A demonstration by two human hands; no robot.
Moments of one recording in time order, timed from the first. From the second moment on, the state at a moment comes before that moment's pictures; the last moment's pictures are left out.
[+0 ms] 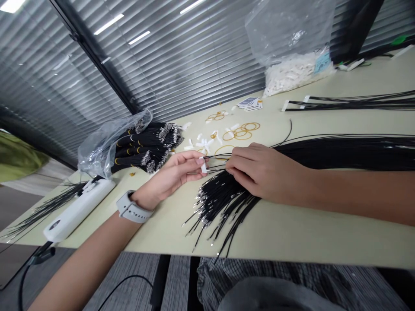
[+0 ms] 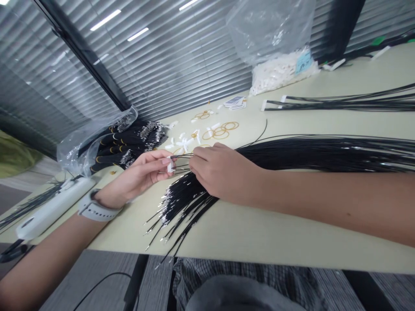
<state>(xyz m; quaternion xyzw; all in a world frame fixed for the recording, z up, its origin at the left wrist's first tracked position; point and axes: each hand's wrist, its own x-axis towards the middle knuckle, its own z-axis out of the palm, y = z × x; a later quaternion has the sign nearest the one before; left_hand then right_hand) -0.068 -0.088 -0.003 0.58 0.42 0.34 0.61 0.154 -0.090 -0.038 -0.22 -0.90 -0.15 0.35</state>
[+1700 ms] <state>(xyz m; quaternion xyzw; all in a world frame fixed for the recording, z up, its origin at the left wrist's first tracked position) -0.052 -0.096 -0.005 0.65 0.44 0.32 0.53 0.153 -0.089 -0.040 -0.16 -0.91 -0.12 0.37</state>
